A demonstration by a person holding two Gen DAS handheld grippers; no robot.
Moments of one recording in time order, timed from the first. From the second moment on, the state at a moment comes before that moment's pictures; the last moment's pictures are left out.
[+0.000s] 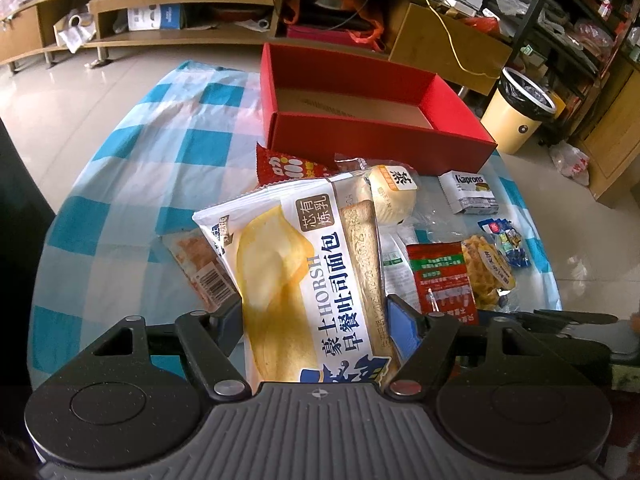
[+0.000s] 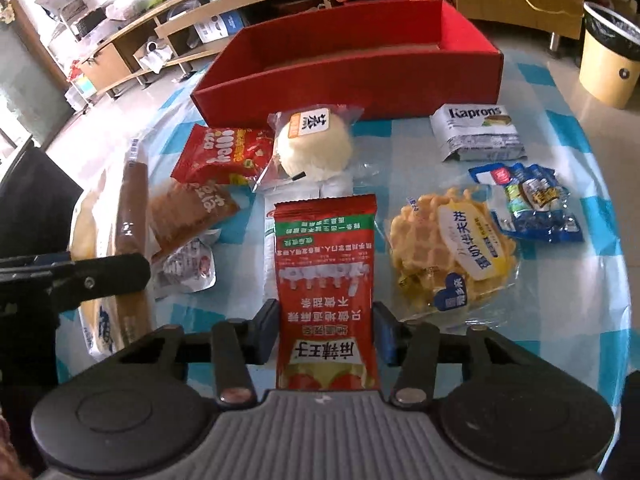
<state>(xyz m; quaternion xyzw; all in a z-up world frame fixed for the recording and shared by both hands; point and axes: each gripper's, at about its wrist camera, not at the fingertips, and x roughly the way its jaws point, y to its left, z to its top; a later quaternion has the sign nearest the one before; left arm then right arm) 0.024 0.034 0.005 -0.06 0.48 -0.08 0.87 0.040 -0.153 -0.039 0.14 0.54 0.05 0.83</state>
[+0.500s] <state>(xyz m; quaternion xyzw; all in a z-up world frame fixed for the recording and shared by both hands) 0.048 0.012 0.031 -0.05 0.44 -0.09 0.89 0.042 -0.186 0.009 0.21 0.47 0.07 0.86</state>
